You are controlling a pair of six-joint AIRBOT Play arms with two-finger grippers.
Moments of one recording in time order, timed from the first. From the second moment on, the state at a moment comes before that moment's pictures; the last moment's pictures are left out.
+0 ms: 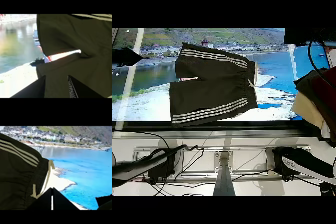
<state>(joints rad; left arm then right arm) 0.39 -1.22 1.45 0.99 -1.30 -1.05 0.35 -1.18 1.80 -1.83 1.37 1.71</state>
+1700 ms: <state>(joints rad) 0.63 -1.21 1.07 1.12 -1.49 -1.15 -0.10 -1.45 0.68 -0.66 1.02 1.08</state>
